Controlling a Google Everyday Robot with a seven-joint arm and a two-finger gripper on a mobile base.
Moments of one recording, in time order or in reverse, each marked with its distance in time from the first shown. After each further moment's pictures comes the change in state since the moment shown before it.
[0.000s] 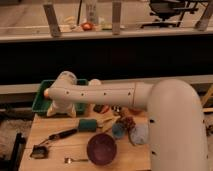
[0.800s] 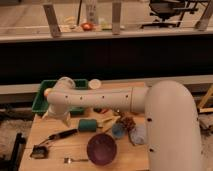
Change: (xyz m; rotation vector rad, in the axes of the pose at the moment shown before) arm -0.037 -0.024 0.024 0.066 -0.102 0.181
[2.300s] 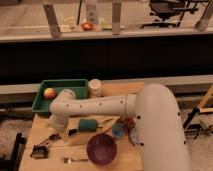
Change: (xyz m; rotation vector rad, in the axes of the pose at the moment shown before) arm -0.028 0.017 0.071 -0.037 -0.121 0.394
